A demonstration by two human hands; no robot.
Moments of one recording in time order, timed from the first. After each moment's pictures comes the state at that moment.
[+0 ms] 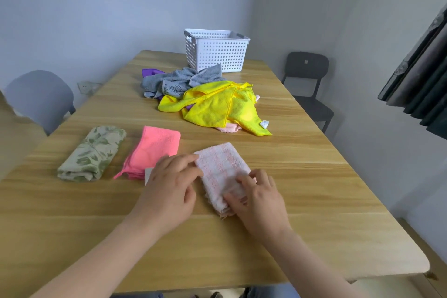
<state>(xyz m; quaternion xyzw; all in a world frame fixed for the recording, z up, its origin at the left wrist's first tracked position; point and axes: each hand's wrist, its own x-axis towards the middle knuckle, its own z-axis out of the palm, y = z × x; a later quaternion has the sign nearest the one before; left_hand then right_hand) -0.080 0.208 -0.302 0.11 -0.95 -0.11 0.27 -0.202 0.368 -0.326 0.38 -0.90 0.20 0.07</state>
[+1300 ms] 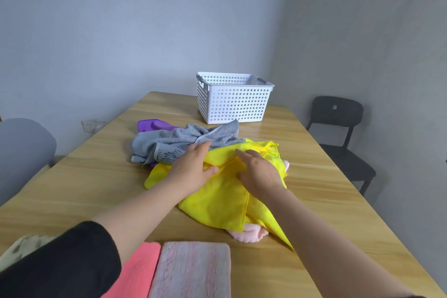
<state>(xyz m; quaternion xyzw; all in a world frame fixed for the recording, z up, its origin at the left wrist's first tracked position) -0.347 0.003 -0.271 0.24 -0.93 -0.19 0.19 -0.464 0.134 -0.267 0.42 -0.90 0.15 0.02</state>
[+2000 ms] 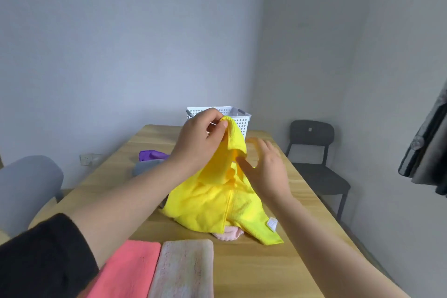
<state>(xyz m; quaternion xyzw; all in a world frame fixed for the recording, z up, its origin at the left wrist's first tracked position) -0.292 0.109 -0.113 0.04 -0.83 -0.28 0.48 -0.401 0.231 -0.173 0.41 -0.78 0.40 0.25</state>
